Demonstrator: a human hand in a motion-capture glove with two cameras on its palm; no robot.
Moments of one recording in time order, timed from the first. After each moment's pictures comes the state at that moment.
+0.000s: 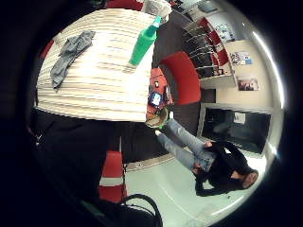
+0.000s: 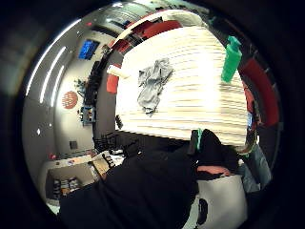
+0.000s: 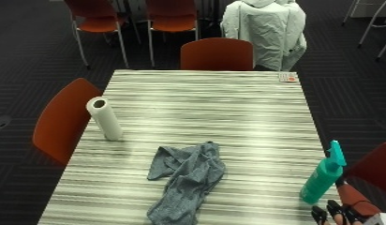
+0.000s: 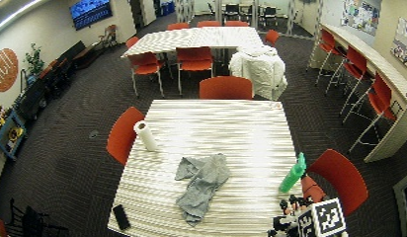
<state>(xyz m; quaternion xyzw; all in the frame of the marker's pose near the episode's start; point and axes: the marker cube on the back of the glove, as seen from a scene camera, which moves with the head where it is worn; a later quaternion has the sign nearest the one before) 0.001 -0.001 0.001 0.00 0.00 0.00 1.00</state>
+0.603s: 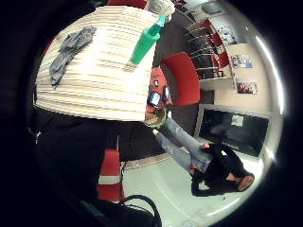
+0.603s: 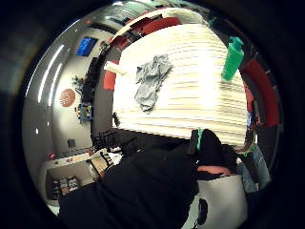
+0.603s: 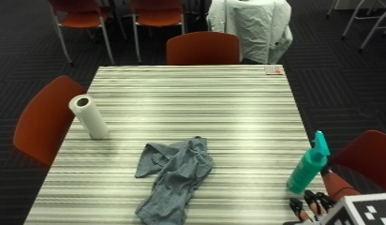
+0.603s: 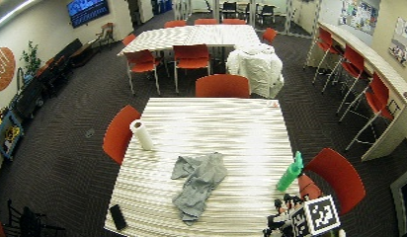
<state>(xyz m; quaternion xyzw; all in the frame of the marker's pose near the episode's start) -0.010 -0.013 0.008 -0.01 0.01 -0.02 1.00</state>
